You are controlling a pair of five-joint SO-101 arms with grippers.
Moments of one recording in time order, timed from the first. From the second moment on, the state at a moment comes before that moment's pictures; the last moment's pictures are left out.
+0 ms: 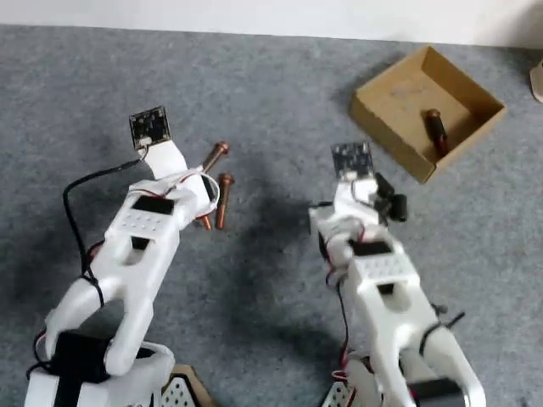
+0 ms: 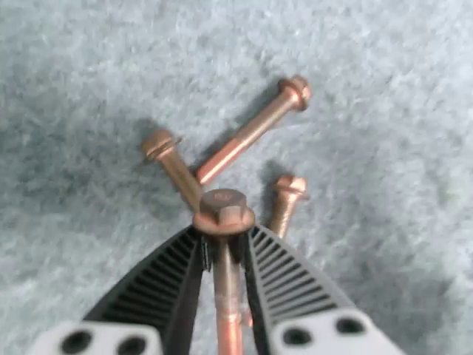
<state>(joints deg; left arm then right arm) 2.9 -15.7 47.9 26.2 30.5 -15.2 -30.7 66.9 13.9 3.1</state>
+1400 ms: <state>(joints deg) 10.5 -57.1 80.7 5.4 25.1 -33.5 -42.1 95.3 -30.3 17.2</state>
